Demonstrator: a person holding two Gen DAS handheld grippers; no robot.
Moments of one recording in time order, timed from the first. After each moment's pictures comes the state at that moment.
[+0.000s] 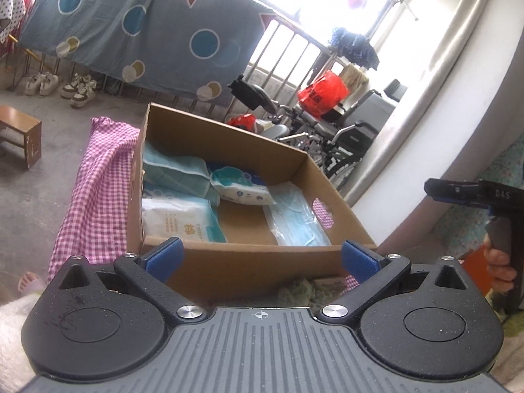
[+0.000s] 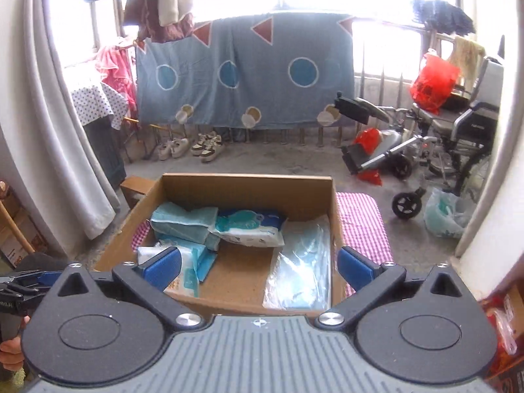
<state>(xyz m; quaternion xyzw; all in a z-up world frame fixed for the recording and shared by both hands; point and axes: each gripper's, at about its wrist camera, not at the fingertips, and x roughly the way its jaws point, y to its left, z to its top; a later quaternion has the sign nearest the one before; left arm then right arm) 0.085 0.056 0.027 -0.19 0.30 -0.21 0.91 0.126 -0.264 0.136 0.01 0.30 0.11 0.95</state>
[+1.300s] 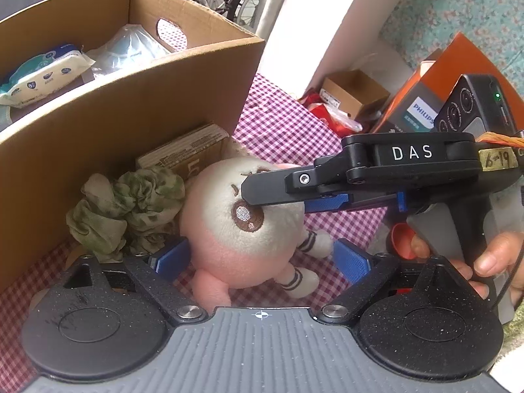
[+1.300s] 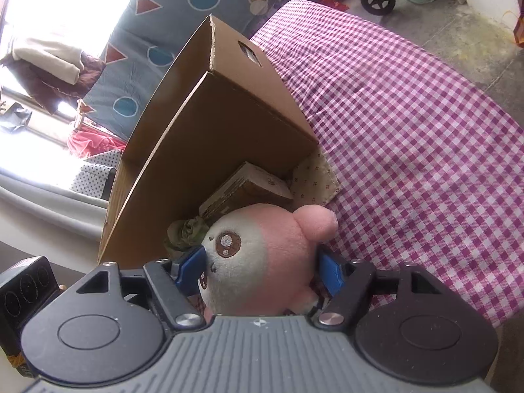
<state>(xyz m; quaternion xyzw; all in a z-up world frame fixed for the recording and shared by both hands) 0.114 -0.167 -0.064 0.05 0.48 -0.37 0.79 0.099 -0.370 -0.086 0.39 0.42 0.14 0.81</state>
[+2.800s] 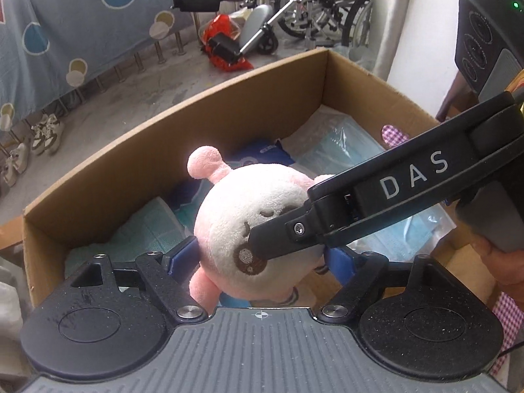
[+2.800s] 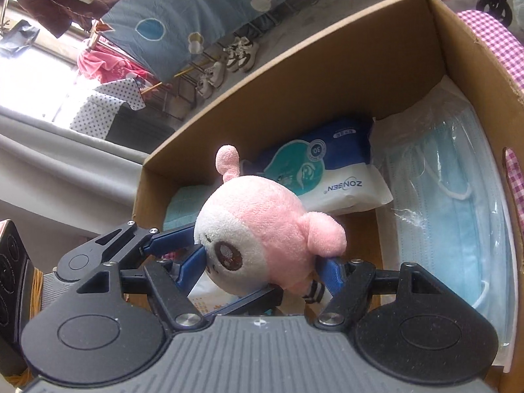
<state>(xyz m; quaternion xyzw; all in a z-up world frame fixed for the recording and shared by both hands) 0.311 -0.111 -0.011 0.15 0.46 -0.22 0.85 0.371 -0.244 -0.027 0.28 0.52 0.23 0.77</state>
